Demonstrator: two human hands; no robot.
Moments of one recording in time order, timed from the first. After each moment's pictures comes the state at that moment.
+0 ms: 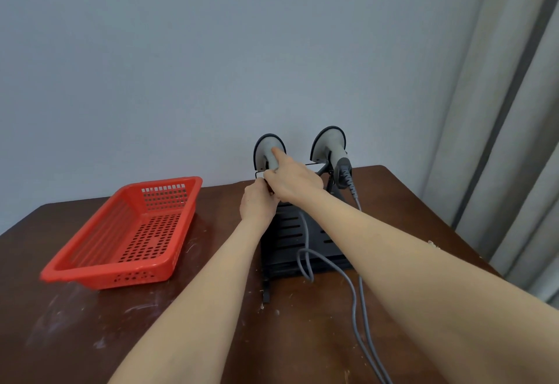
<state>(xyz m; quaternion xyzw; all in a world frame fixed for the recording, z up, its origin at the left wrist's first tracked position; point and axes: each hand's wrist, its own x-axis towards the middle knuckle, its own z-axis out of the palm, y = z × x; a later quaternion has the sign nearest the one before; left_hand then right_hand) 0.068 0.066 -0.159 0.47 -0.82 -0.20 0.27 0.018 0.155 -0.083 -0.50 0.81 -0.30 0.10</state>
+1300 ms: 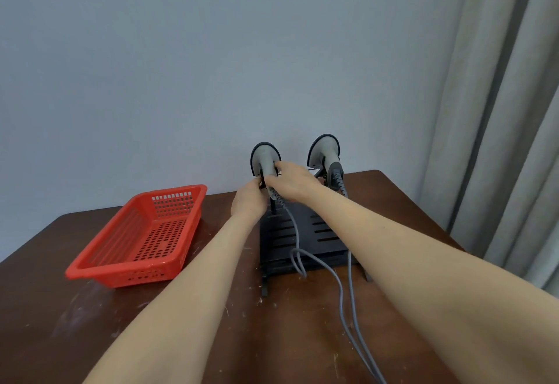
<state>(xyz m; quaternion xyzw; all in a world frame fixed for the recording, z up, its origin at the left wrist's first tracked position) 0.090 0.085 -0.125 0.45 -0.83 -0.20 0.26 0.009 0.171 -0.073 -0.52 0.78 -0.31 0.14</state>
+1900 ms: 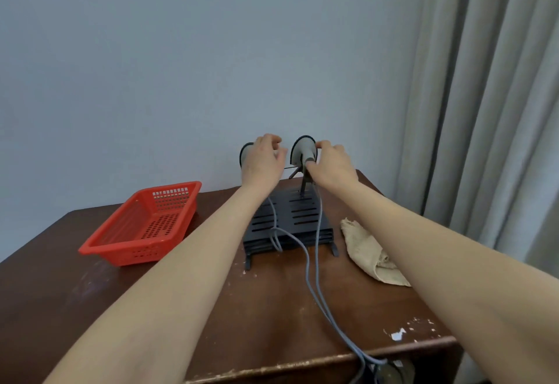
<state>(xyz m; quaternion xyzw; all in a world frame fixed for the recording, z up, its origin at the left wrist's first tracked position) 0.074 0.188 -0.052 0.33 -0.84 -0.15 0.41 -0.032 0.278 -0.061 -0.42 0.82 -0.38 0.00</state>
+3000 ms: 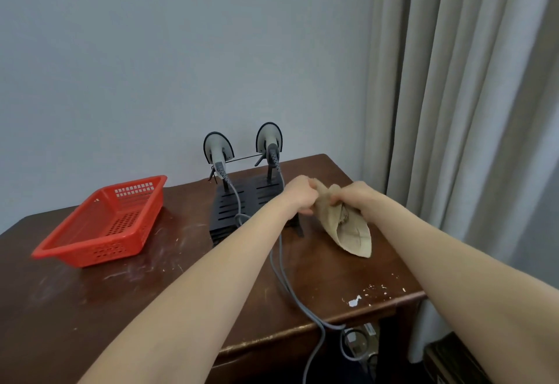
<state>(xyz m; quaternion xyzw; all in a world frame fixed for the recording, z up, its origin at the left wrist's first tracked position) 0.009 0.289 -0.110 0.36 -0.83 -0.42 0.09 -0.099 0.373 -0.138 -0.21 0.80 -0.47 0.30</state>
